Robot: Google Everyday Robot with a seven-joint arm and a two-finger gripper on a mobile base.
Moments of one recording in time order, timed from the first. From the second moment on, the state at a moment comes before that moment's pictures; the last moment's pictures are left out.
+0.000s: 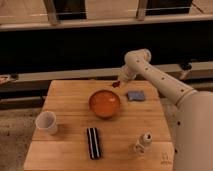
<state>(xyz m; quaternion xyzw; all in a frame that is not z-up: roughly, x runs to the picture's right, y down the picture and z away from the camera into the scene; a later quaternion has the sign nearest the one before) 0.114 0.015 0.898 -0.23 -0.14 -0.06 0.96</state>
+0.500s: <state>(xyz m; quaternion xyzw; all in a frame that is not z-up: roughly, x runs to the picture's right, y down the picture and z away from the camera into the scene) 0.139 0.022 0.909 -0.24 -0.13 -0.05 0.96</state>
